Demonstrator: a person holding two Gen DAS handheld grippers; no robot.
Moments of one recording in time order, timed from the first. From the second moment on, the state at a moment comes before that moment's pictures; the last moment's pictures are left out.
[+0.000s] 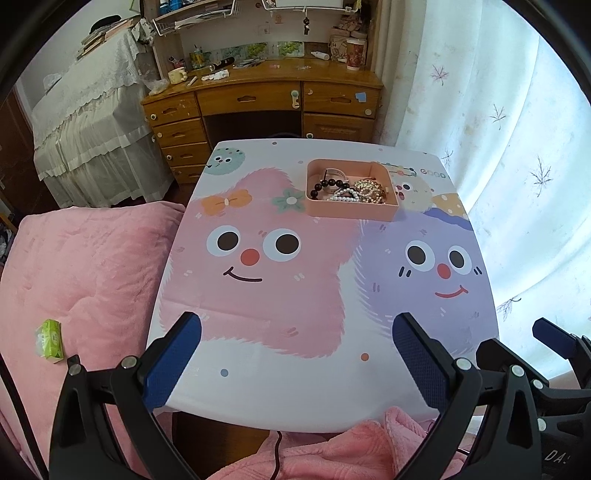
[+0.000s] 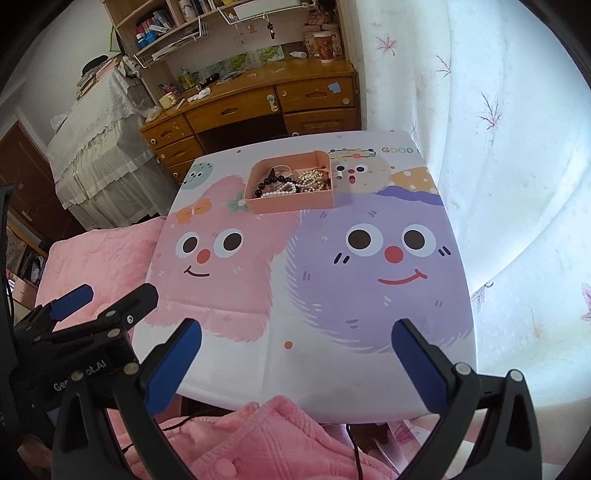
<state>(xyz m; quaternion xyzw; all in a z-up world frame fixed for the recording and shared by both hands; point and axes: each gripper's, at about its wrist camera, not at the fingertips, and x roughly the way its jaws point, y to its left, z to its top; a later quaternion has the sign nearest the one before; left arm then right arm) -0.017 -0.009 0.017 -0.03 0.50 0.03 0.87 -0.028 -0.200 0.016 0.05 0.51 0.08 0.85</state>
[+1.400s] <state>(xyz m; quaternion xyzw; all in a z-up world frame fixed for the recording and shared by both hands) -0.010 0.011 0.010 -0.01 0.51 0.02 0.86 -0.027 -0.173 0.004 0.07 0.53 0.05 0.84</state>
